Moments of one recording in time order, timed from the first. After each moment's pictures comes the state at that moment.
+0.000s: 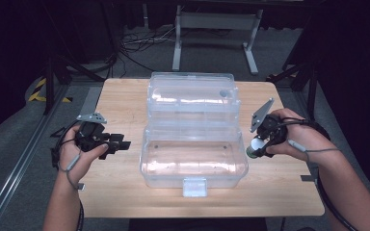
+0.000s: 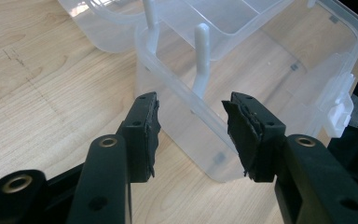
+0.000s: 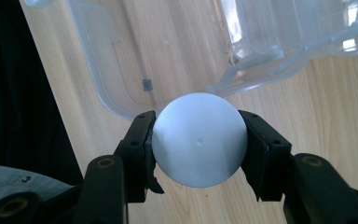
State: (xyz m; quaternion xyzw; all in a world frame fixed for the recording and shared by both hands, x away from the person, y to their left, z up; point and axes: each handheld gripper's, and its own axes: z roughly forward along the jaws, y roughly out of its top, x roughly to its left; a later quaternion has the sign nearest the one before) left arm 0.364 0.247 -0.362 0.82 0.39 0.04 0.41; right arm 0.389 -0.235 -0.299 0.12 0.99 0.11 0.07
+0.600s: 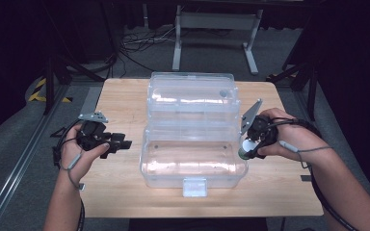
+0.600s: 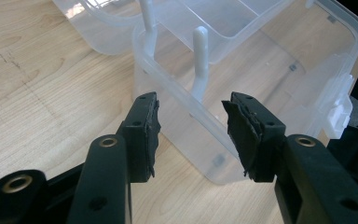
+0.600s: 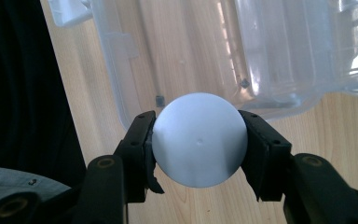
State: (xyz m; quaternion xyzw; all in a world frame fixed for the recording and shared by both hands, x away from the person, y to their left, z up) left arm 0.367 0.245 -0.362 0.82 0.39 0.03 0.41; right arm 0.383 -0.207 -0.293 0.08 0.99 0.10 0.06
